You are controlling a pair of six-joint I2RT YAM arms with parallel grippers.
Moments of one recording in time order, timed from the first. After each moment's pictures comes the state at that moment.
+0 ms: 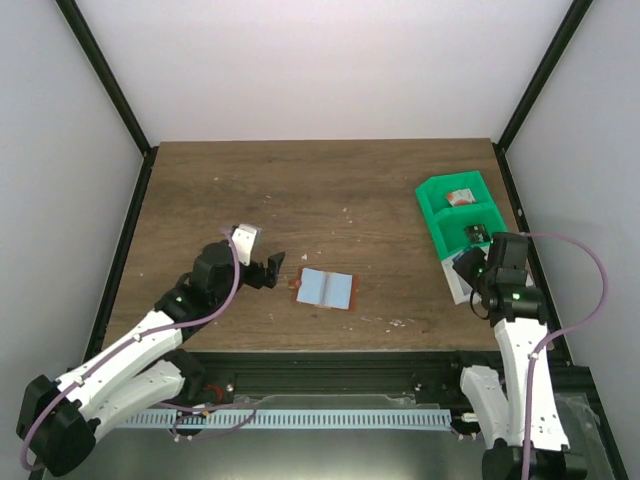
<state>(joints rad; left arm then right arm) -0.64 0.85 0.52 -0.11 -0.10 -0.20 -0.09 0.72 0.75 -0.79 -0.05 0.67</state>
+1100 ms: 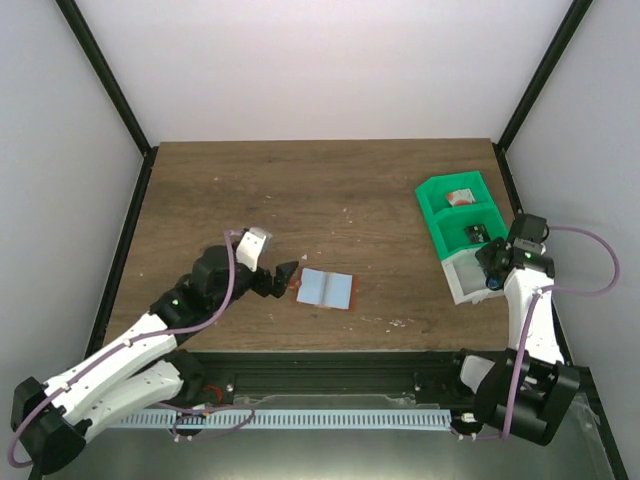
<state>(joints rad) -0.72 0.82 0.59 -0.18 -0.01 -0.21 -0.36 1.06 0.79 -0.70 -0.02 0.64</state>
